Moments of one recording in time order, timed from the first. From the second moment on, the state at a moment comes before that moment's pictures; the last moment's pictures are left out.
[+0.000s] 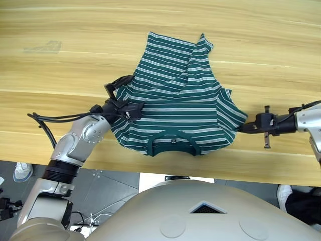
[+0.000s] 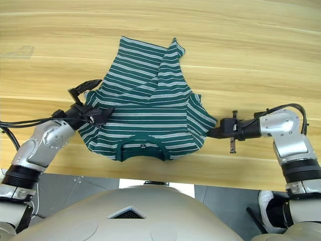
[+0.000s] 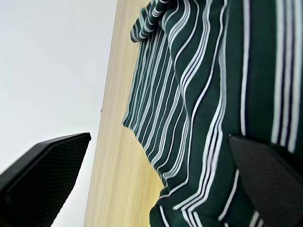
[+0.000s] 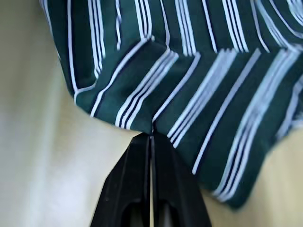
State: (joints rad) left arm 0.04 0.72 -0.30 0.06 0.56 -0.37 -0.23; right arm -0.02 -0.91 0.28 0.19 0.17 -0.19 1.34
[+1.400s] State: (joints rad) left arm -0.89 0.33 -0.48 1.11 0.45 -0.38 -0.18; right arm -0.63 -0.38 0.31 0.86 -0.21 -0.40 0.65
